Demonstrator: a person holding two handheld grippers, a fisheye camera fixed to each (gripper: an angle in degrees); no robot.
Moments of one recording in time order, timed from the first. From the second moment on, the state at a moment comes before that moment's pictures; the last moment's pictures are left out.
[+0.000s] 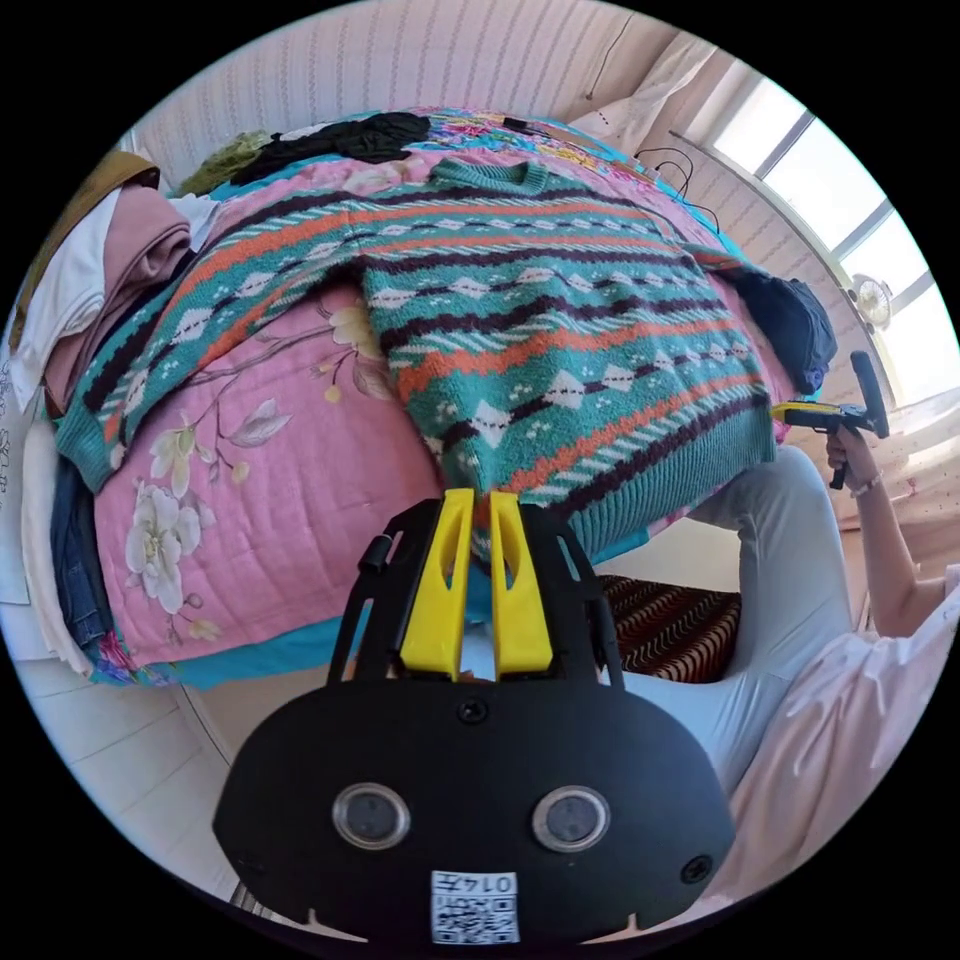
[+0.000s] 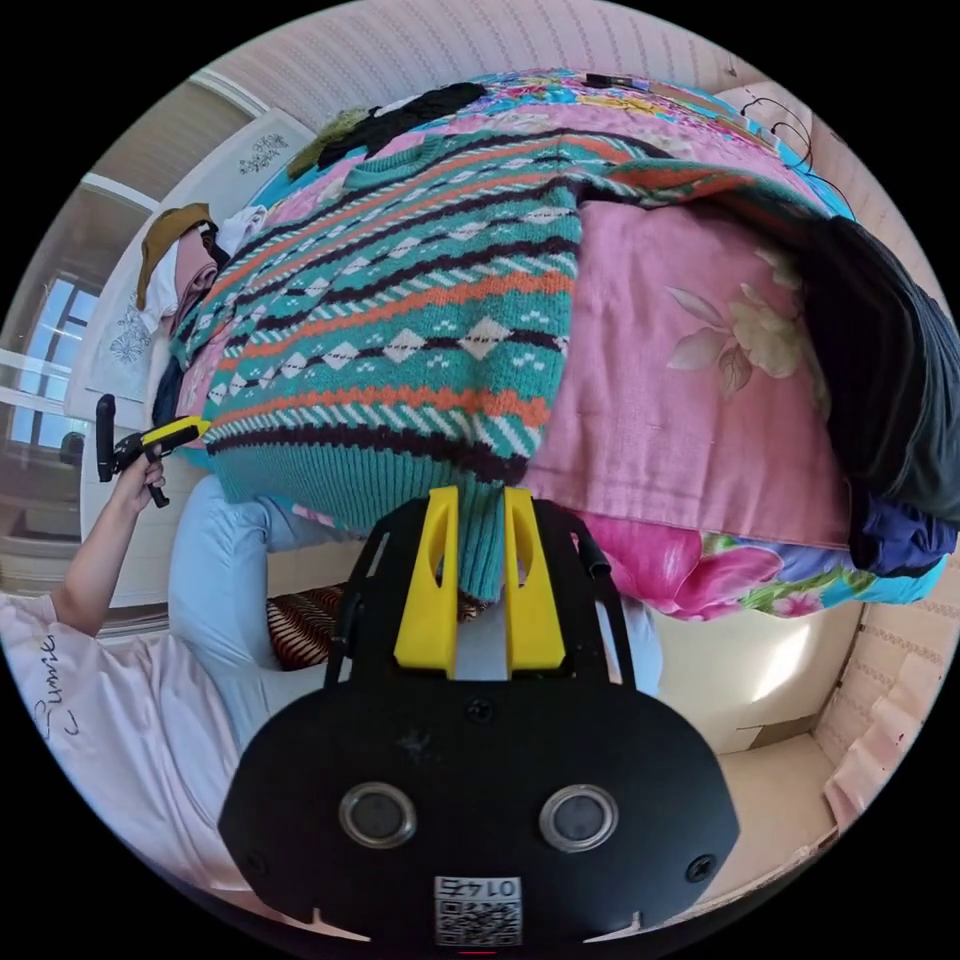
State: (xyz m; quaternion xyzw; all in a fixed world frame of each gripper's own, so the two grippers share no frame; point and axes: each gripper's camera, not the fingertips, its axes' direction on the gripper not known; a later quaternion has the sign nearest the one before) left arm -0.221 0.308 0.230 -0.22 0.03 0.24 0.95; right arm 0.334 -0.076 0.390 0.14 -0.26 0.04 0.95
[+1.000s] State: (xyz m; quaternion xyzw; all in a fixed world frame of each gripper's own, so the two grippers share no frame) left arm 0.326 0.200 0.395 -0.12 0.16 0.57 0.79; right arm 0.604 -0.070 0.456 0.40 -0.30 0.26 0.83
